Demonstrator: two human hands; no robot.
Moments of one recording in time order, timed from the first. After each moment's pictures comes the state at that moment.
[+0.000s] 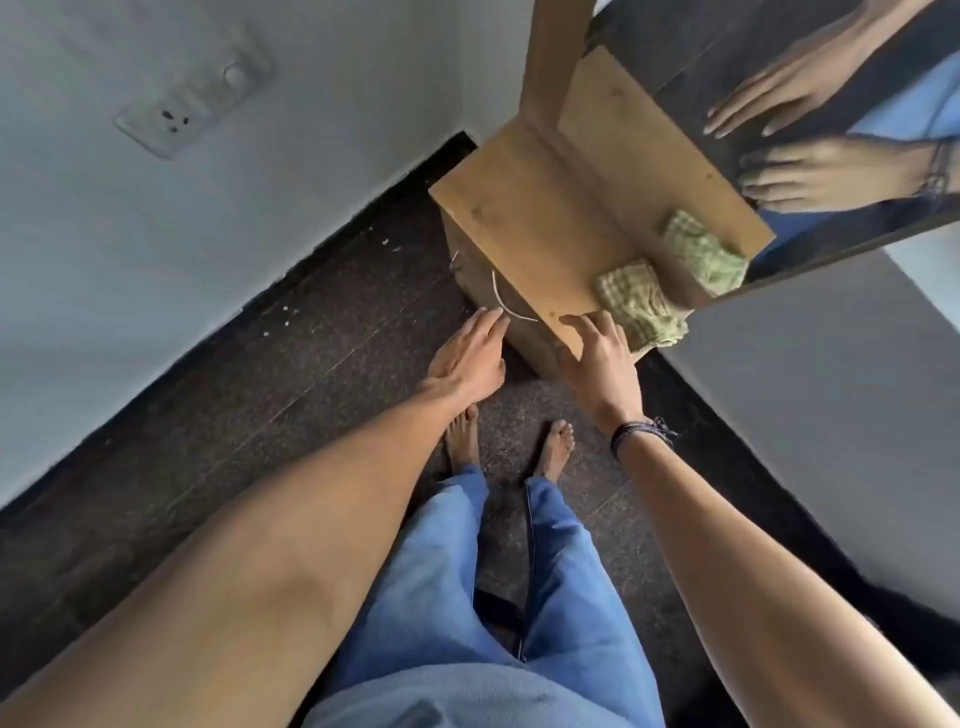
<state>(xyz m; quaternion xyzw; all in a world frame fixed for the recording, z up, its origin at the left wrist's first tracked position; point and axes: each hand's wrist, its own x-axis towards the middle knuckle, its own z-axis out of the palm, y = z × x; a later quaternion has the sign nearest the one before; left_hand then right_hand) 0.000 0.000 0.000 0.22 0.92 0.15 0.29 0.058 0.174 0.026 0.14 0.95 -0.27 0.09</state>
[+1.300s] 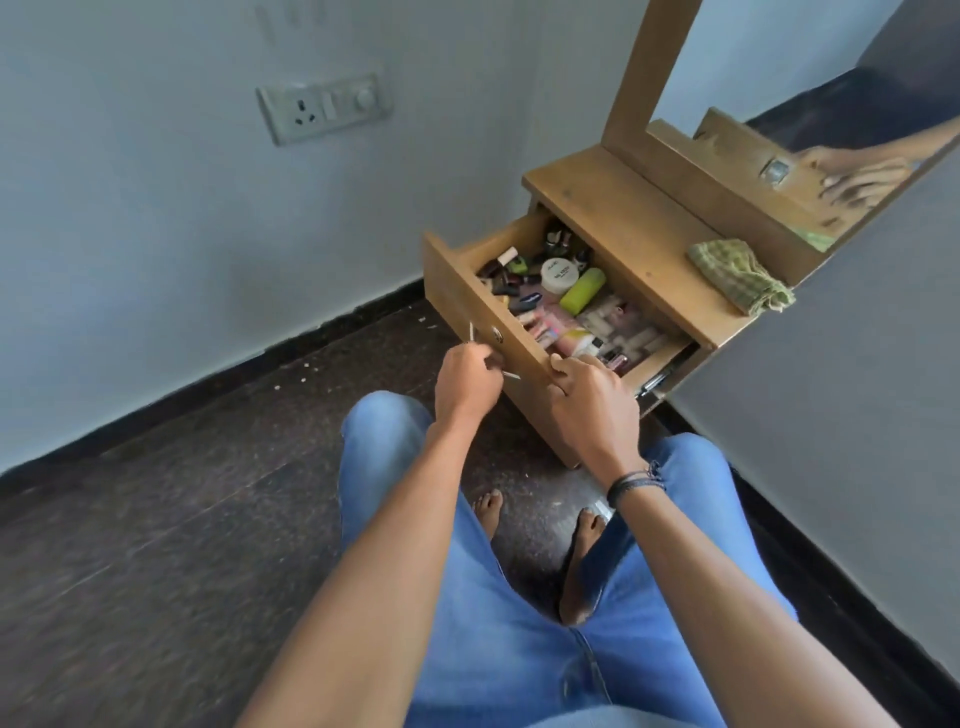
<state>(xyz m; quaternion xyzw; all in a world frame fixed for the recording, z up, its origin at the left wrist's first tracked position) 0.087 -0.116 -0.145 -0.01 0.91 0.42 0.04 0.167 0.024 -0.082 0.07 0.98 -0.17 -0.07</state>
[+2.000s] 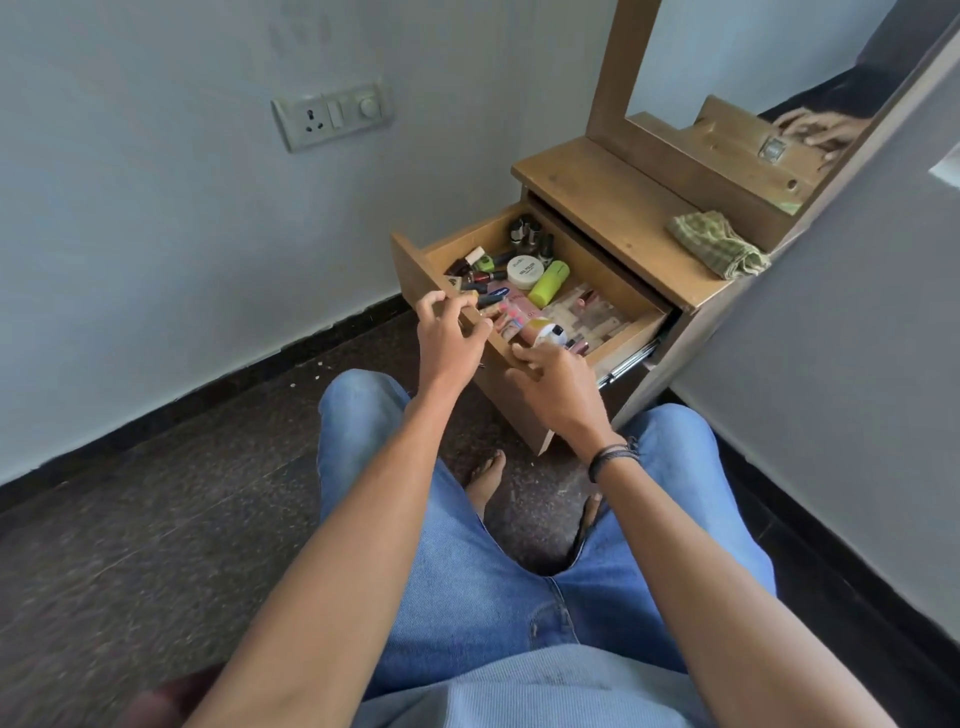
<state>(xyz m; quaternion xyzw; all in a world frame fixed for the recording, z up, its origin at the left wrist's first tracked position) 0.116 -0.127 -0.128 -0.01 0.86 0.51 -0.03 0.196 0.018 -0.089 0.00 0.95 -0.30 -0.04</state>
